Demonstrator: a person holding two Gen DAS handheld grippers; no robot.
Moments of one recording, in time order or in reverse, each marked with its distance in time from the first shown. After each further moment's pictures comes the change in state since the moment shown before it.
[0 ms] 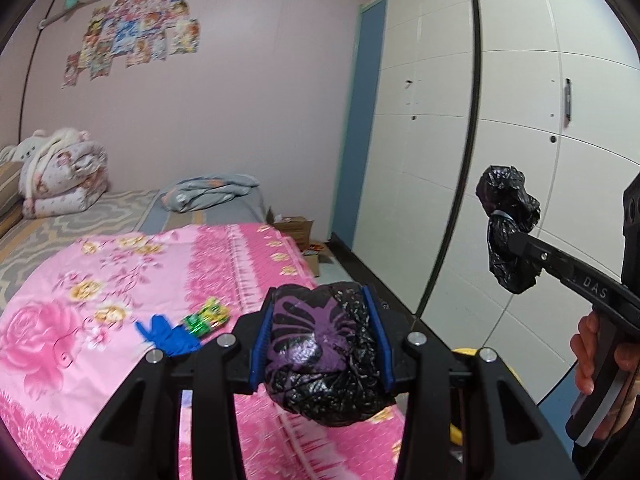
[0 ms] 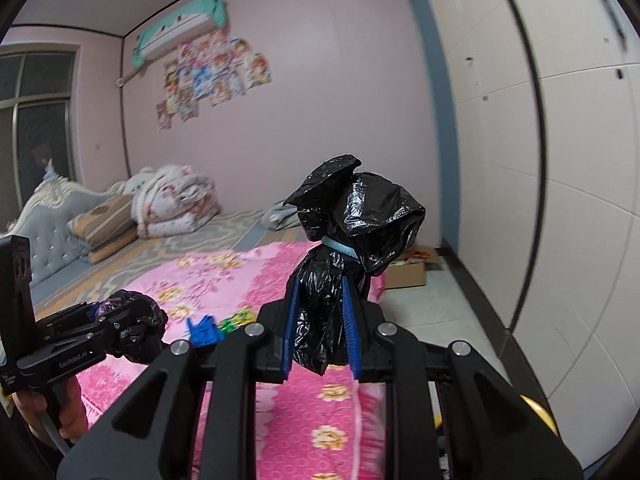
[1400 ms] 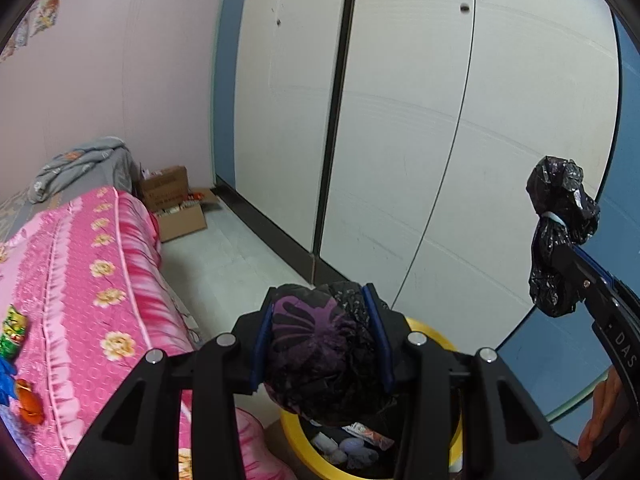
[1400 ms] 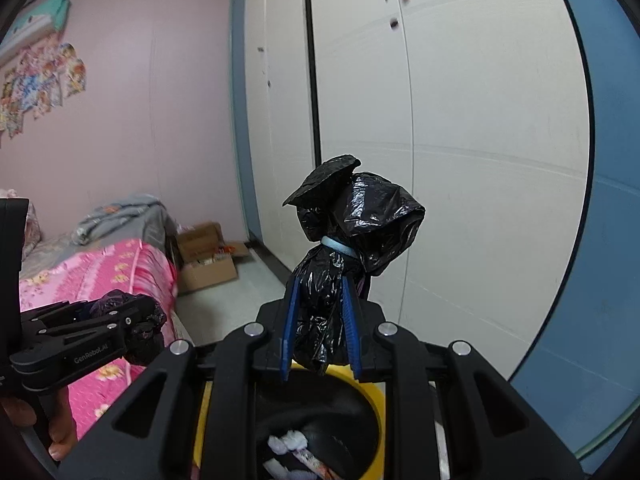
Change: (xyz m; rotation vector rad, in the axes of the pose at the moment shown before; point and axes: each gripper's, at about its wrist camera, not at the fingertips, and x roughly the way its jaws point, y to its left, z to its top) left arm 0.201 -0.220 -0.071 0.184 0.265 -0.322; right arm -0.044 -0.185 -0.111 0.150 0.003 -0.683
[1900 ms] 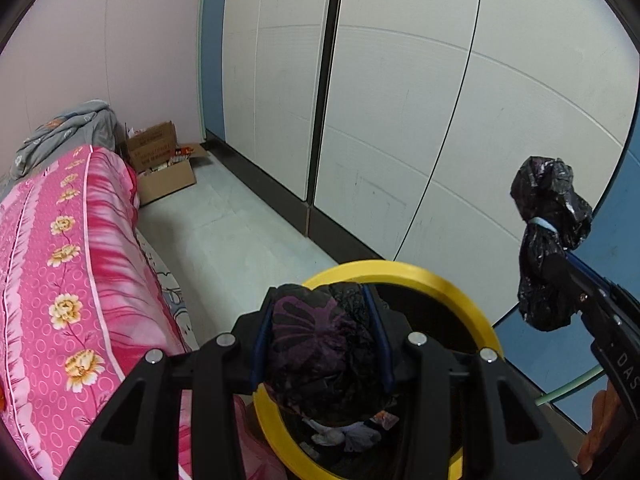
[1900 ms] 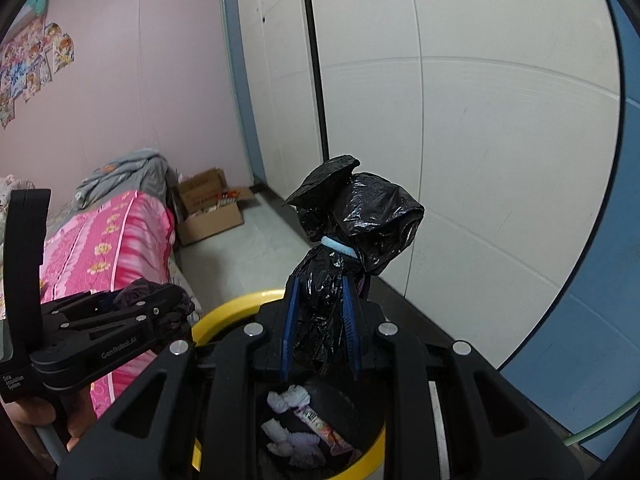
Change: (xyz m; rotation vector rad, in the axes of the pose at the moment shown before) left arm 0.078 -0.009 -0.040 0.008 0.162 -0.006; right arm 0.067 -0.008 -0.054 0.021 0.206 0.048
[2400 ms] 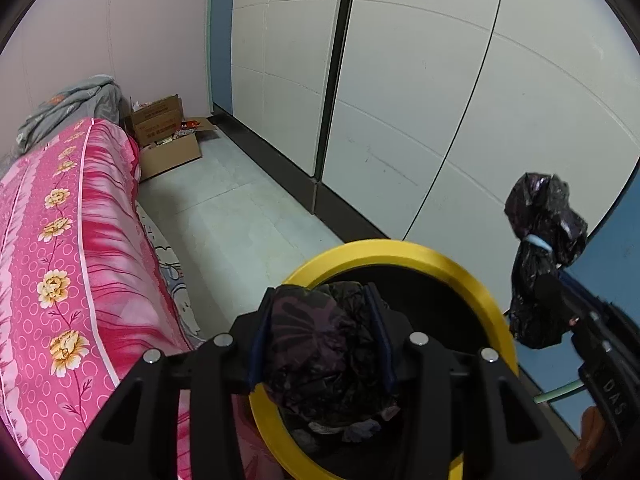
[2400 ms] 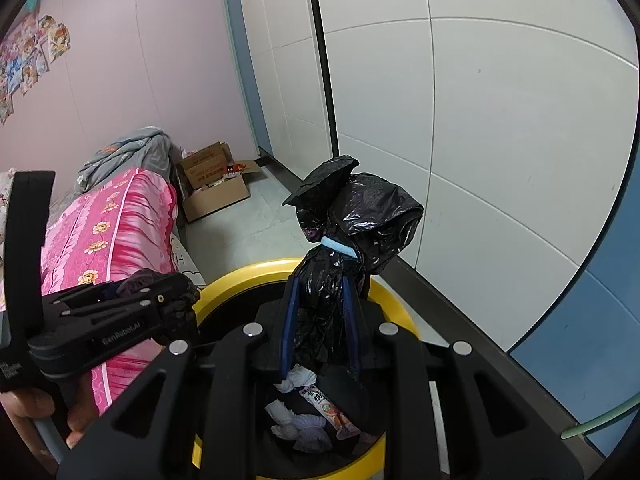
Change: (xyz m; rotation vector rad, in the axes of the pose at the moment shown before) left arm 0.020 0.007 -0.002 -0.051 0.075 0.010; right arm 0.034 0.009 -0.013 0.008 0.090 0.027
